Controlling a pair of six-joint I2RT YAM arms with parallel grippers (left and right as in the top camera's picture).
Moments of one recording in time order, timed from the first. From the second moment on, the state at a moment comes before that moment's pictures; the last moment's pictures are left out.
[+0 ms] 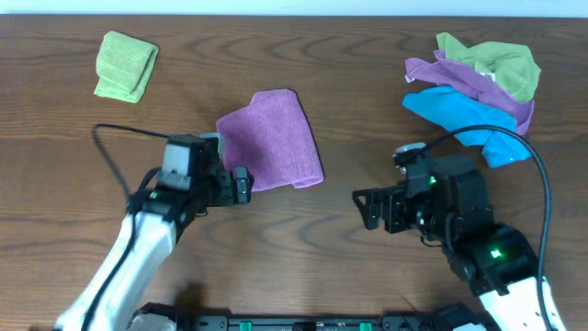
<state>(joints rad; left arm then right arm) -0.22 1.28 0.71 -0.48 0.25 -0.32 0.32 0.90 0.82 -0.77 -0.25 0.28</state>
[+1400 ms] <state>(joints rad) -0.18 1.50 0.91 -0.82 0.12 -0.60 0.30 0.99 0.82 -0.85 -0.25 0.23</state>
